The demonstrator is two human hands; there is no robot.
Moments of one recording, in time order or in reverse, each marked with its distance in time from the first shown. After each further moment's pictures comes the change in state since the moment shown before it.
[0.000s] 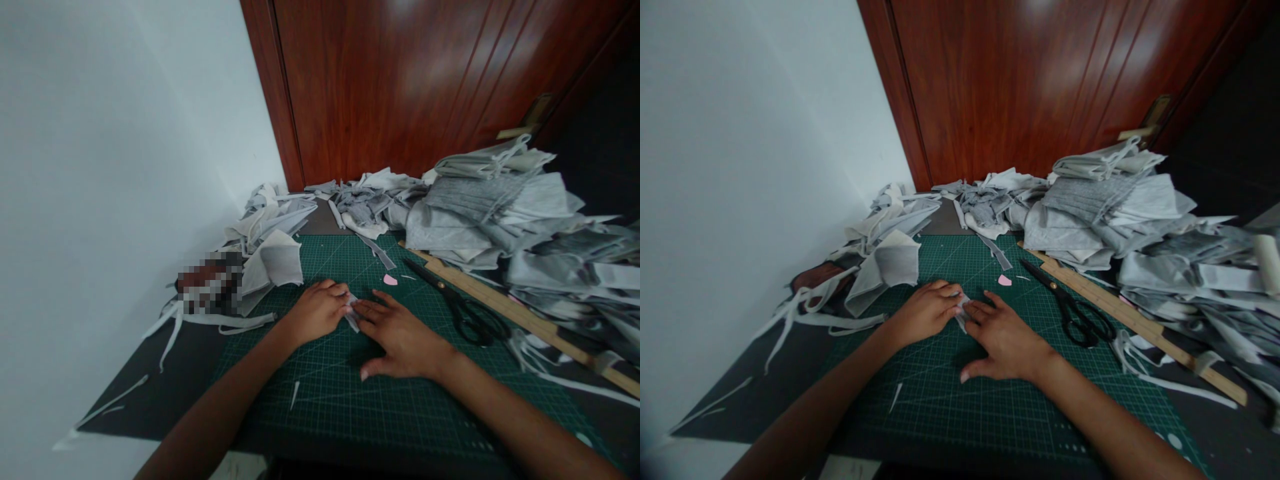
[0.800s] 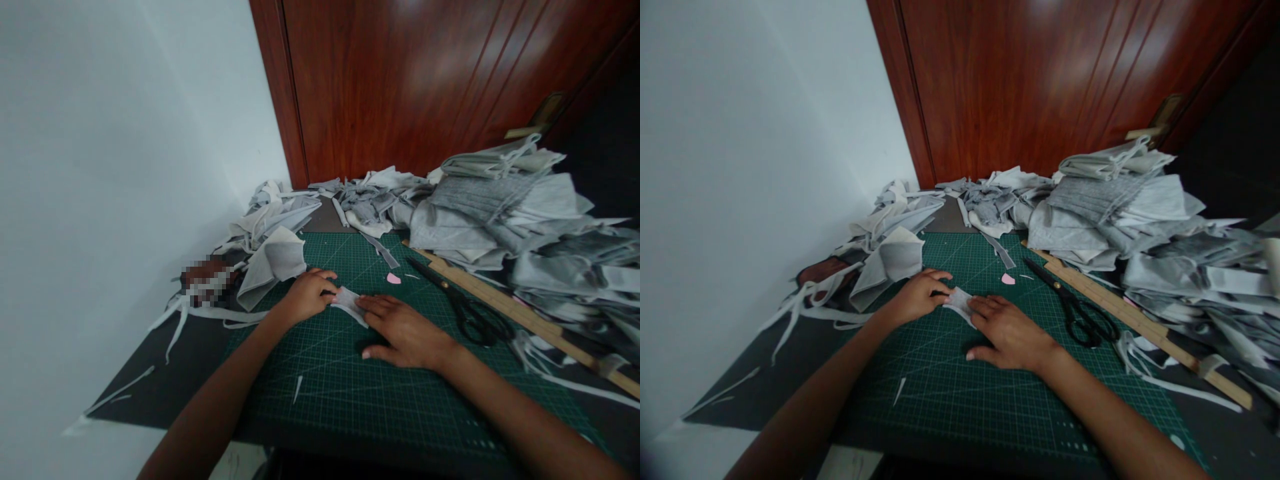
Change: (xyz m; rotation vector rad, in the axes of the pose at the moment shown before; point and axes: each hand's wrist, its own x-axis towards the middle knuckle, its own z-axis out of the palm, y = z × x) left_hand 0.001 -0.043 0.004 -0.139 0.044 -0.197; right_hand -0.001 0.008 -0.002 -0.046 -0.039 -0.021
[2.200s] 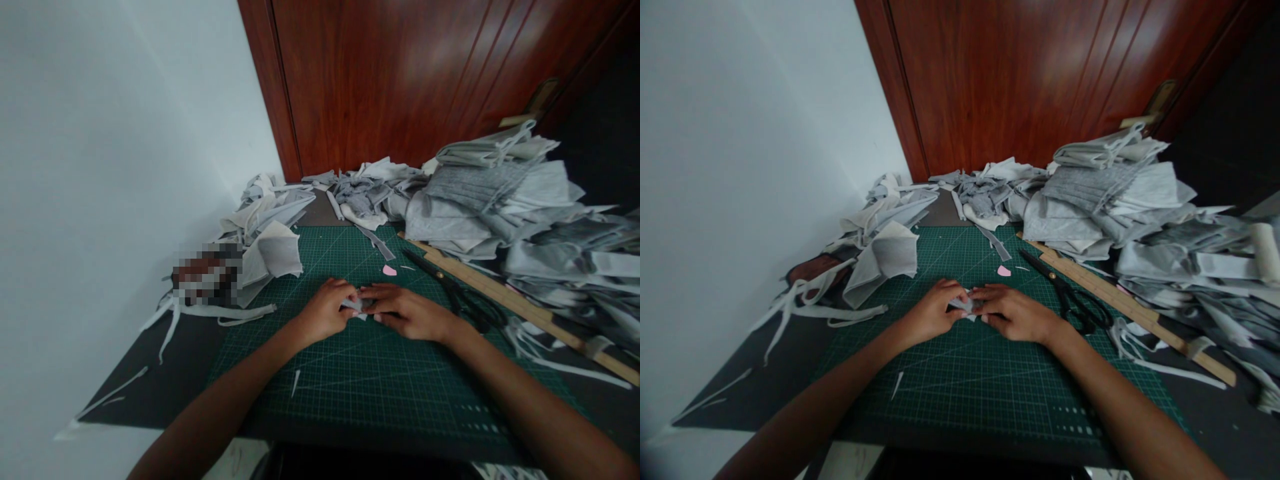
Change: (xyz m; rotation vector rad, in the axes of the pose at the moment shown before) left_hand -0.009 0.049 0.029 -0.236 0.046 0.092; right_hand -0.006 0.030 -0.009 0.356 0.064 -0.062
